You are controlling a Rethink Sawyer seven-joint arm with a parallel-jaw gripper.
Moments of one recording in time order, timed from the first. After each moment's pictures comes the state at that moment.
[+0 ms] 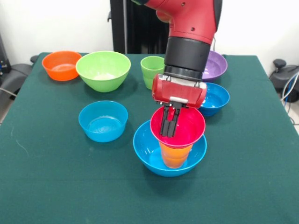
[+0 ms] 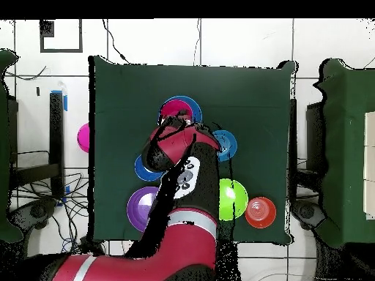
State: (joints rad) arm 0.00 -0.45 -0.17 1.41 -0.54 0.05 2.24
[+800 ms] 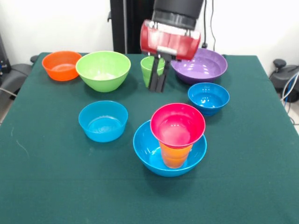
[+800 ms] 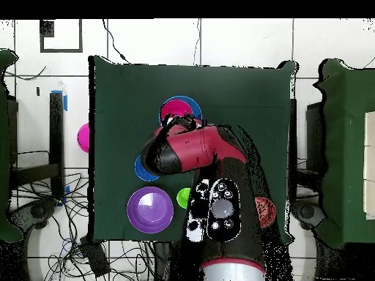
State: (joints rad) arm -0.18 -0.76 0.03 1.58 -0.49 0.34 2.24
